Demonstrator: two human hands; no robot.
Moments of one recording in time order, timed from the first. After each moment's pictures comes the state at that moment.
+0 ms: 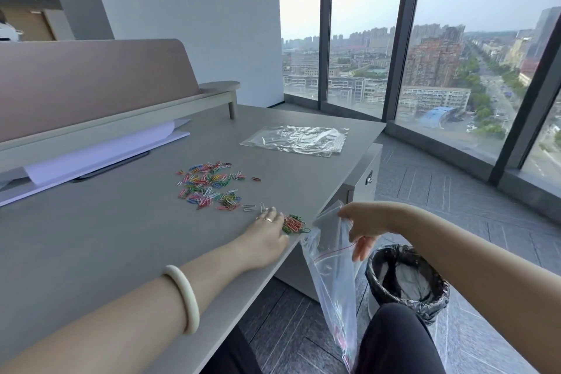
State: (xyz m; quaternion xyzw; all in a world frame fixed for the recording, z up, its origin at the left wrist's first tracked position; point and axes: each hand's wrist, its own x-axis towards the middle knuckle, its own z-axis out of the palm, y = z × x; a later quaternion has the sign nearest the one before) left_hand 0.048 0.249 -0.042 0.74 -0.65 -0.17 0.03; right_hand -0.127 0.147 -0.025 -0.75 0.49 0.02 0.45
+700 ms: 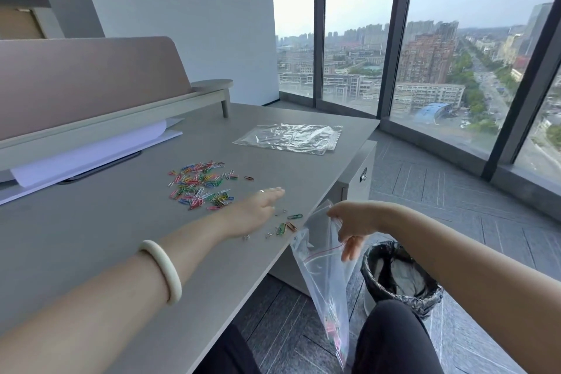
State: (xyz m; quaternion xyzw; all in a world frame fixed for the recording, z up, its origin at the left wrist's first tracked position) left_hand 0.066 0.235 -0.011 0.68 -0.70 -0.20 0.12; right_hand -0.122 0.146 -0.022 -0.71 0.47 0.04 0.52
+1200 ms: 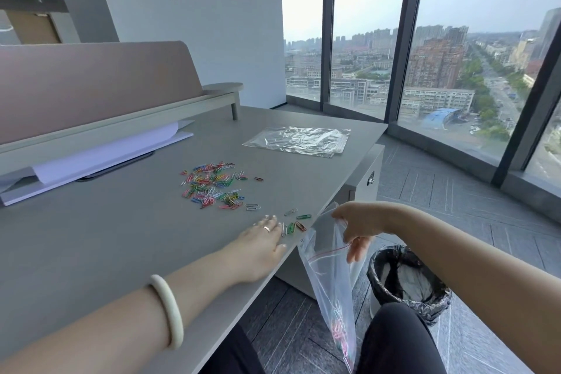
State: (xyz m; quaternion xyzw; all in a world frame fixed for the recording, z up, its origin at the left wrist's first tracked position) left_hand 0.055 0.271 -0.048 0.72 -0.68 -0.12 -0.03; right_hand -0.118 0.157 -0.016 -0.70 0.48 0.04 0.53
